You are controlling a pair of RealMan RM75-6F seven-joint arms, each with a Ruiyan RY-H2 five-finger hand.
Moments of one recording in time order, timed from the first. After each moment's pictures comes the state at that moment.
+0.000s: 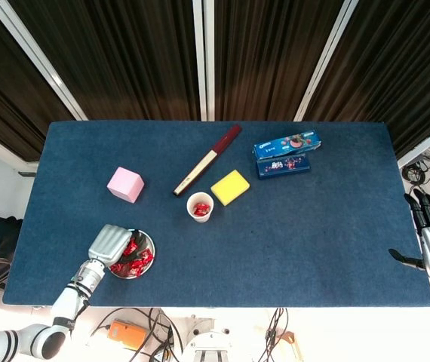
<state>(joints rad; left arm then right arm) -0.50 -1.48 0.04 -1.57 1.22 1.06 0.40 0.11 -1.00 0.09 -1.68 -1.48 1.46 -0.02</state>
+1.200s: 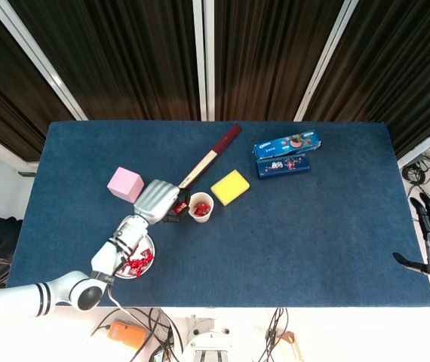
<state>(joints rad) -0.77 -1.52 -0.27 -1.59 1.17 0.90 0.24 0.08 -1.00 0.09 -1.67 -1.48 1.49 0.00</state>
